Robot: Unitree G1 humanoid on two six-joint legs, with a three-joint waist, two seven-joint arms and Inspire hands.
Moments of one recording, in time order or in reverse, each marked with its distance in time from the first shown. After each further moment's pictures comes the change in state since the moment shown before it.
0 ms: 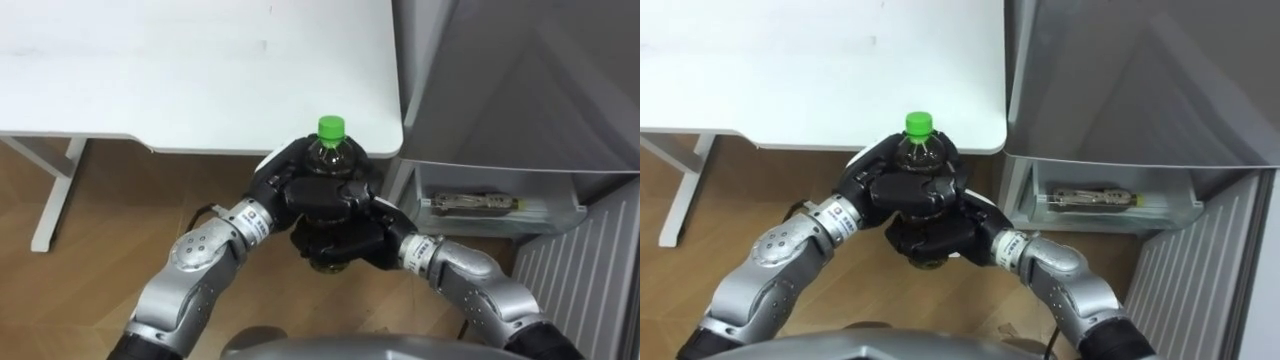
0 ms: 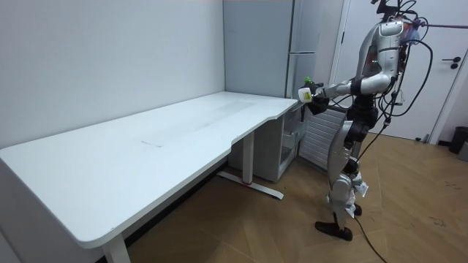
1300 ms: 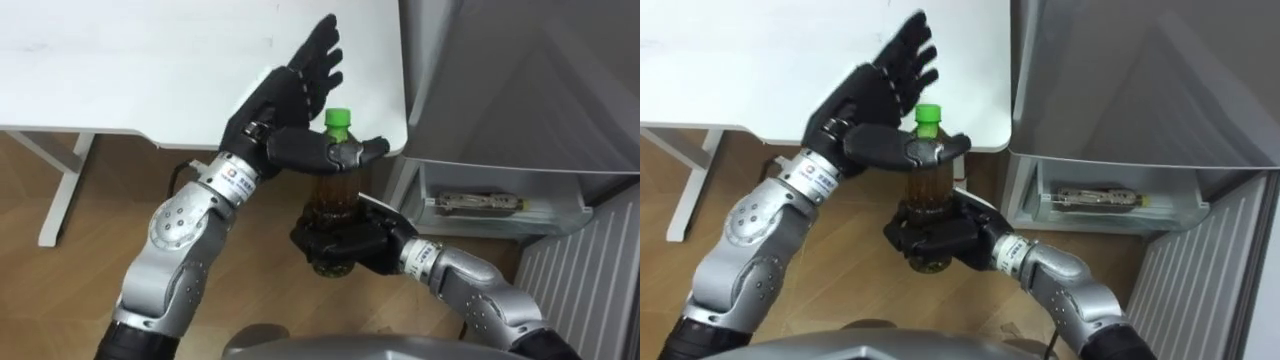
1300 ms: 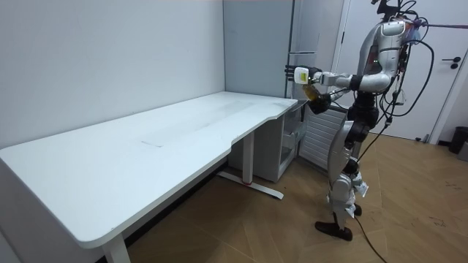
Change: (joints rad) left arm -0.048 -0.024 0.130 -0.191 -0.003 -0.102 0.042; right arm 0.046 -0.007 -0.024 -0.002 0.077 0.001 0.037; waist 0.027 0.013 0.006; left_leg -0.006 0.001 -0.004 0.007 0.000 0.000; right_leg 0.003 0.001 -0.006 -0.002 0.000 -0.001
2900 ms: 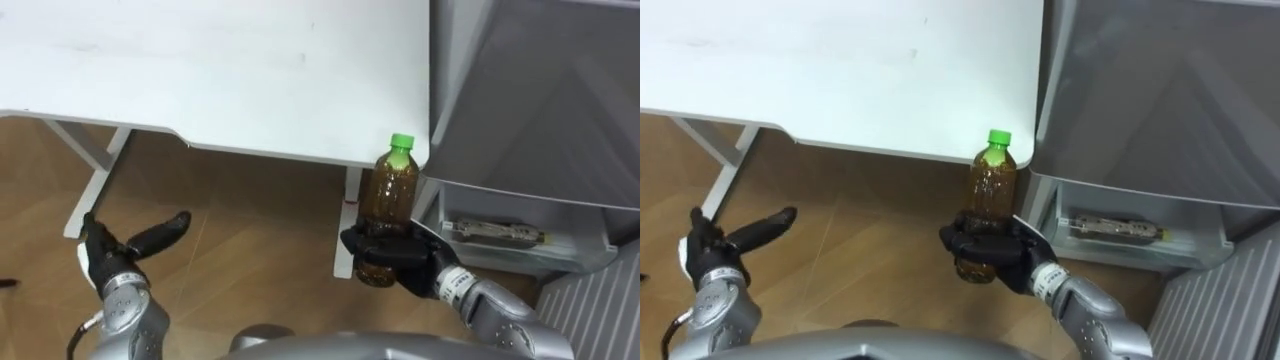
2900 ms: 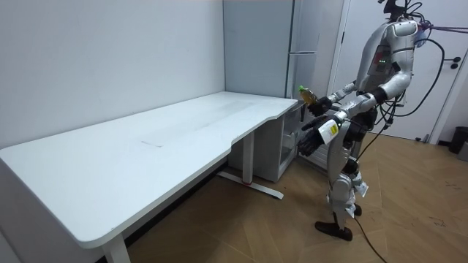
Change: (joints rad) left arm 0.178 -0.021 0.271 0.669 -0.074 -0.113 0.777; right arm 0.125 0.000 -0.180 0.030 0.013 0.049 -0.126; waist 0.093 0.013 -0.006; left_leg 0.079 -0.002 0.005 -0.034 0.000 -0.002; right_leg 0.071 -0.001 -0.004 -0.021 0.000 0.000
